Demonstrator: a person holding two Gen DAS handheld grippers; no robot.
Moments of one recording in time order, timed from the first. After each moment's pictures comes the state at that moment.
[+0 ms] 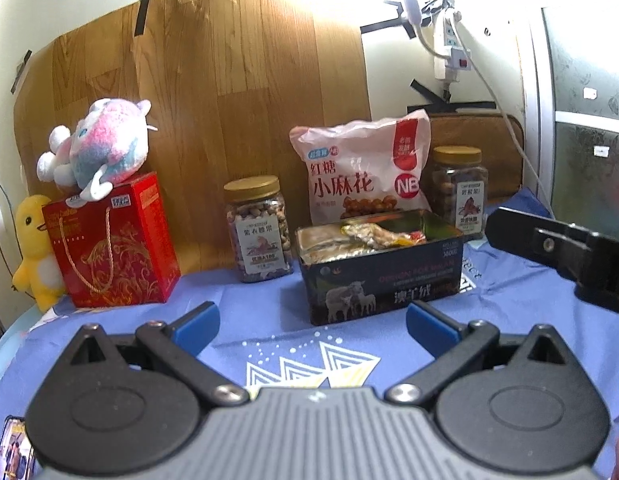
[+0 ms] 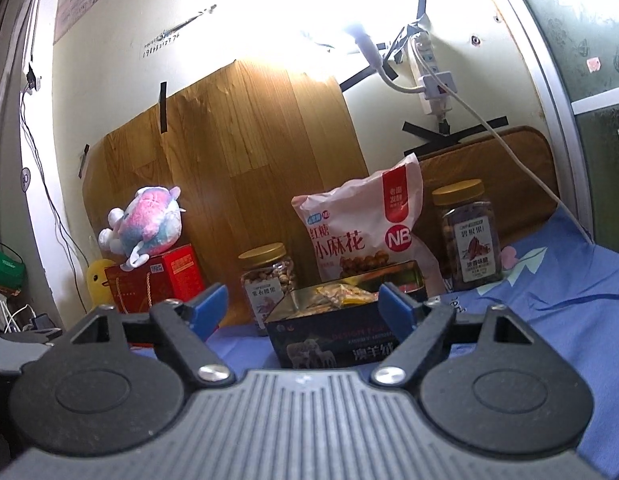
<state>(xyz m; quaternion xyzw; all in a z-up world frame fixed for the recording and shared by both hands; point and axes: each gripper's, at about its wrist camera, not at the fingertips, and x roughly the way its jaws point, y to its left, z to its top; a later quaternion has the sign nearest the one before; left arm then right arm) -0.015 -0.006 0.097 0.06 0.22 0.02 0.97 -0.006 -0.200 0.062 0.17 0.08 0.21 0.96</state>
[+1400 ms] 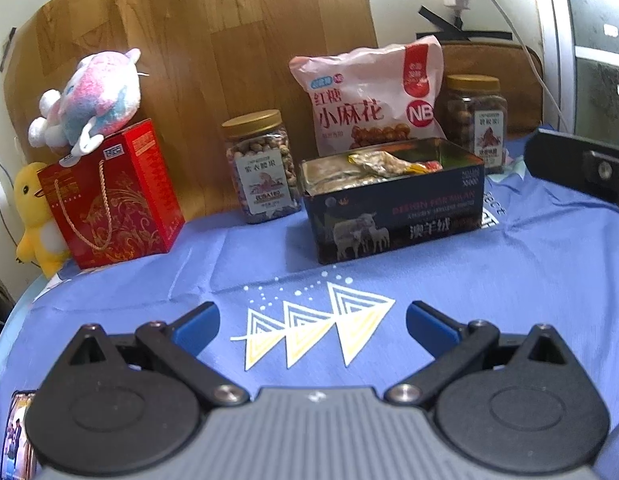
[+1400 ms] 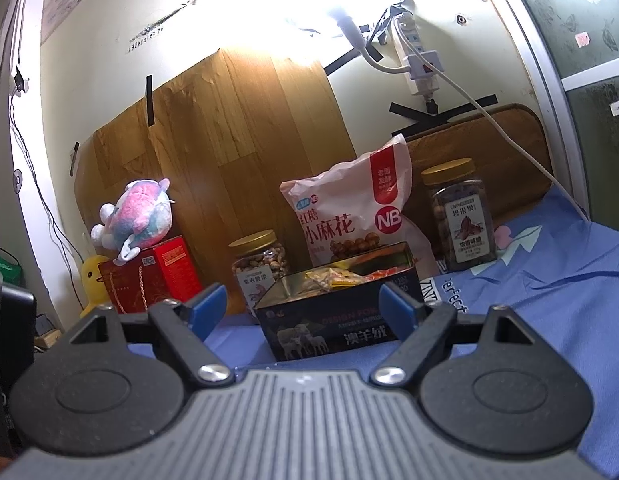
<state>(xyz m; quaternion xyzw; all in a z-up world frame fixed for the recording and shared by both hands) 0.010 -0.012 0.068 0.09 0.31 0.04 0.95 -0.003 -0.205 0.052 0.18 0.10 0.20 0.96</state>
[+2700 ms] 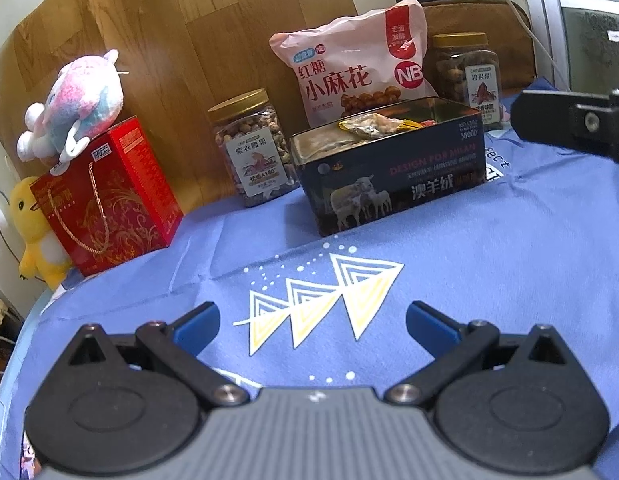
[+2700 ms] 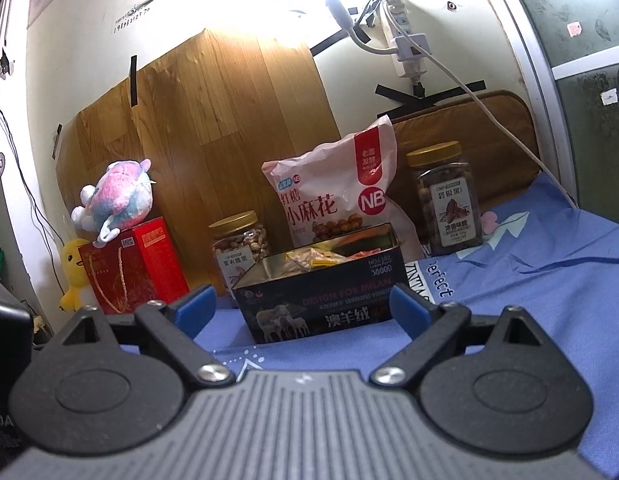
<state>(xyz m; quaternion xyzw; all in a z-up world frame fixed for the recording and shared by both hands) 0.014 -0.016 0.047 0.15 0.33 0.04 0.93 0.007 -0.202 0.038 0.17 0.12 0.18 0.96</state>
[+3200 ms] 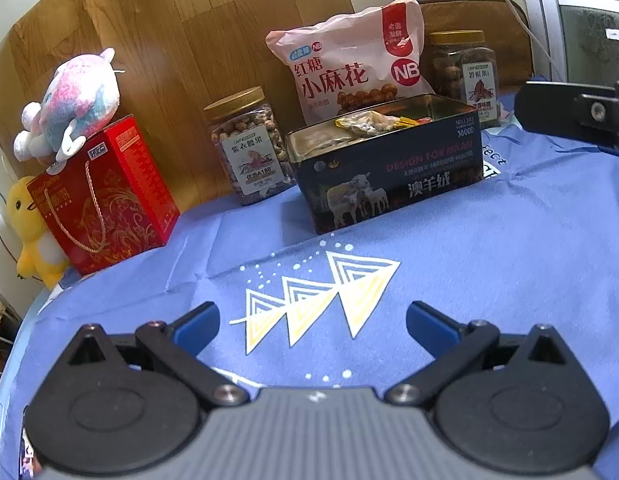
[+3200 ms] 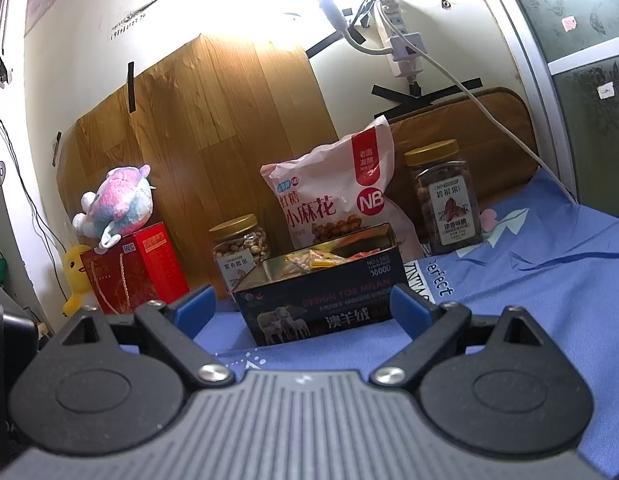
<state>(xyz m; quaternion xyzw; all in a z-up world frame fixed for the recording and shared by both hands) 0.015 -0.016 0.046 0.14 0.33 0.04 0.93 0.006 -0.206 0.038 0.18 0.12 0.18 0.96</state>
